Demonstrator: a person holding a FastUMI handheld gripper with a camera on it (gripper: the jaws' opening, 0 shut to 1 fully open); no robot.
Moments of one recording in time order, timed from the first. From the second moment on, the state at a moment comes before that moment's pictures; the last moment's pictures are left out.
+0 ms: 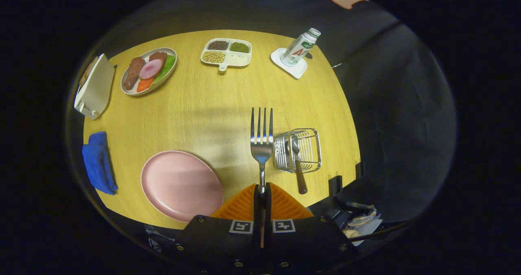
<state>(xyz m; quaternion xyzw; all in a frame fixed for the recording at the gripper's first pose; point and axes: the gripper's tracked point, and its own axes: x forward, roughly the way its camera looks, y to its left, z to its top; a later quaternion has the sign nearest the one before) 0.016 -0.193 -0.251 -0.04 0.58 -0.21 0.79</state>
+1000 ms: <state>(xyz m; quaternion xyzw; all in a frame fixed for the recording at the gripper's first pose) -0.009 -0.286 -0.282 0.01 0.66 -0.24 0.71</state>
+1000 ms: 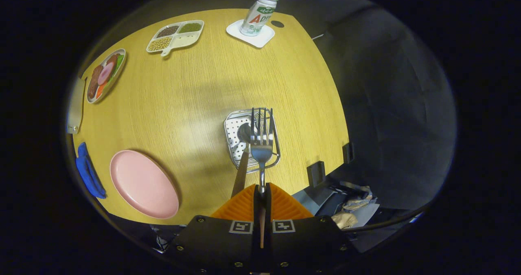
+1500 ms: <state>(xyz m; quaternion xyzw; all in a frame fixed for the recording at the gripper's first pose) -0.012 -0.300 -0.306 0.01 0.74 -0.21 0.64</state>
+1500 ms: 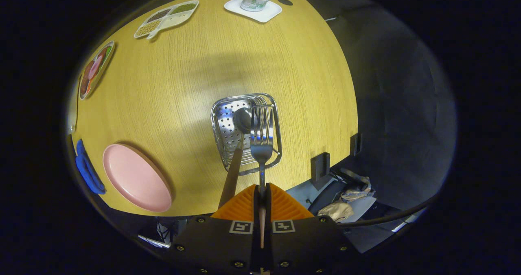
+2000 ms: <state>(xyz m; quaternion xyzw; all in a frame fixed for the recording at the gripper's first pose) -0.004 -0.305 -0.302 0.01 0.74 -0.20 0.64</state>
